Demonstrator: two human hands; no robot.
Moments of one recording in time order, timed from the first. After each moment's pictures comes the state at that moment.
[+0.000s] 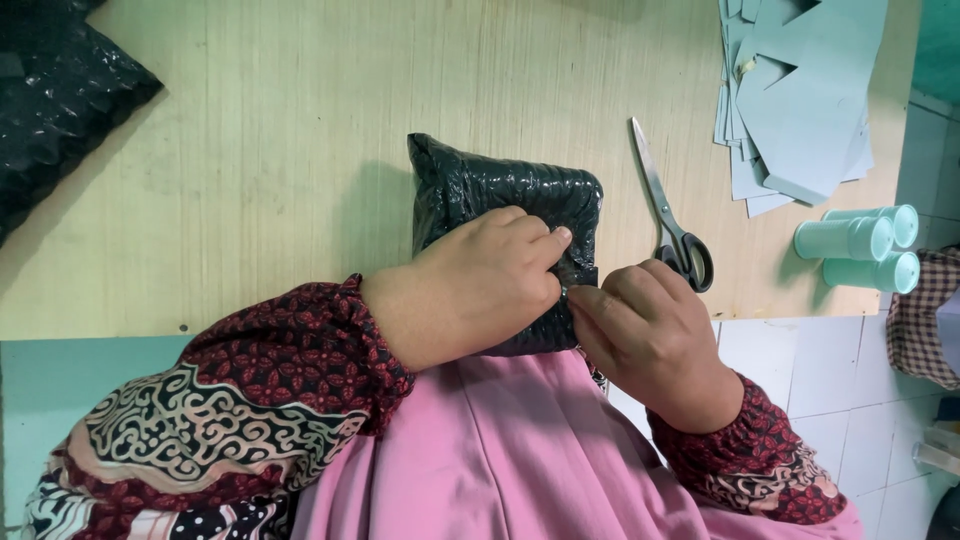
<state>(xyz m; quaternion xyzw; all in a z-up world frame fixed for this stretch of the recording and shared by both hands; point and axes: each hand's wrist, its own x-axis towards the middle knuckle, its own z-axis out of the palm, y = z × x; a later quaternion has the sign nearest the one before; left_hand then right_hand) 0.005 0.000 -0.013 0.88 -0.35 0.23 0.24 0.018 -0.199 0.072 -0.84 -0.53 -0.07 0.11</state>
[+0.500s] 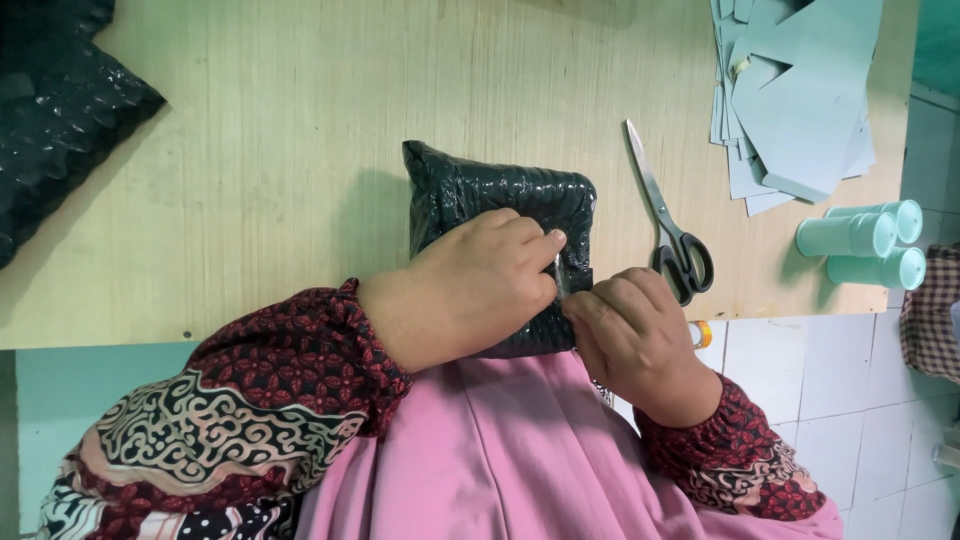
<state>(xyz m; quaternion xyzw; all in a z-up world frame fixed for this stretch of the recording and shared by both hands) 0.007 0.006 -0.011 0.85 -0.39 0.24 0.27 0.013 -0.212 0.035 -0.83 -0.51 -0.15 0.16</state>
